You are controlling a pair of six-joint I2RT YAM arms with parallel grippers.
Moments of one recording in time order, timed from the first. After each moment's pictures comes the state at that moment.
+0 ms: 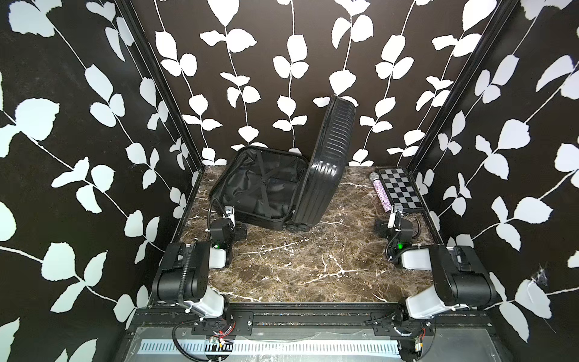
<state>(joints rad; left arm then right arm) 0.00 1.55 0.35 0.73 -0.03 0.14 0.00 1.53 0.36 0.76 0.18 -0.02</state>
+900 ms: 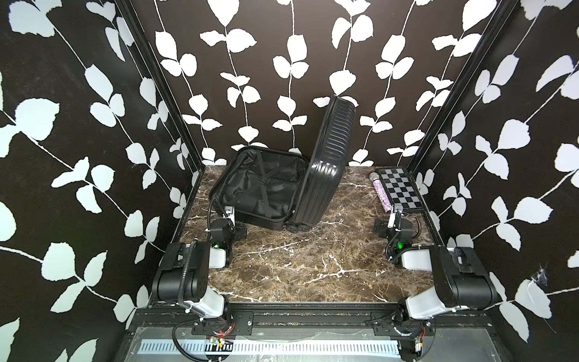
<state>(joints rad) 0.00 1.55 0.35 0.73 -0.05 0.13 0.01 1.47 0.36 0.70 0.21 -0.02</state>
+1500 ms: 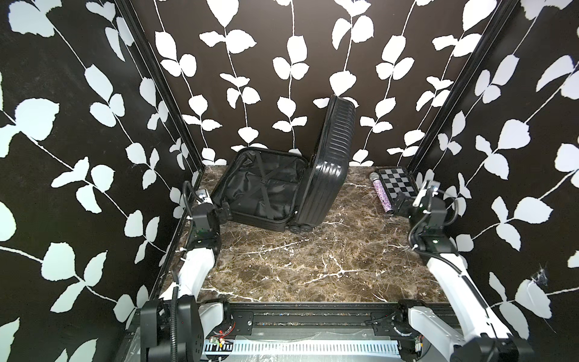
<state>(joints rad) 0.09 1.13 0.62 0.13 -0.20 -0.10 0.01 0.95 0.84 -0.16 0.26 0.16</state>
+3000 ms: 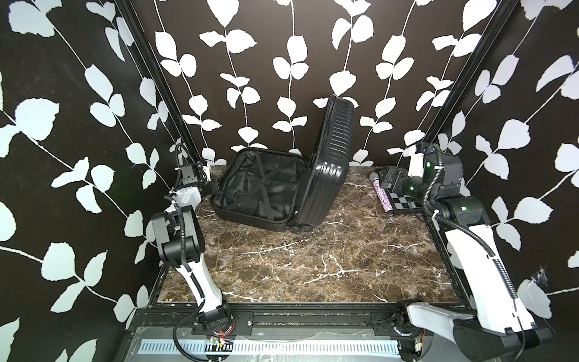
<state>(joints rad) 0.27 1.95 1.47 -0.27 0.33 0.03 0.19 1.18 1.53 -0.79 0.00 0.29</state>
